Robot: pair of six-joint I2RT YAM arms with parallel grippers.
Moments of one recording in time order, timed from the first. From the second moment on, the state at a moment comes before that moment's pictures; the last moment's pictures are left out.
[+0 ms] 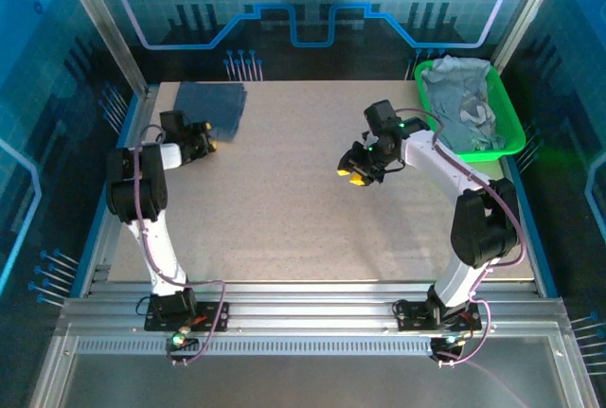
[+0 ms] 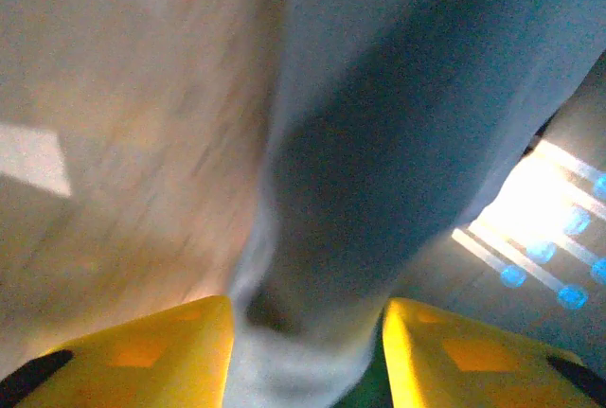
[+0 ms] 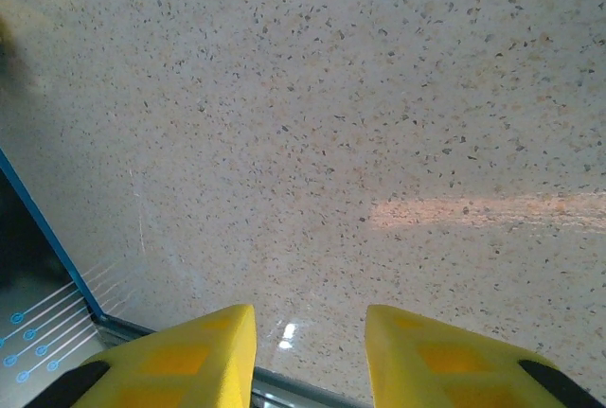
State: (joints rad) left arm 0.19 2.06 1.19 0.17 0.36 -1.75; right arm 0.36 1.71 1.39 -0.91 -0.45 0.81
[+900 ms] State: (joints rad) left arm 0.12 2.21 1.45 0.07 0.44 -1.62; right arm 0.36 1.65 1.31 -0.81 -0.46 0.81
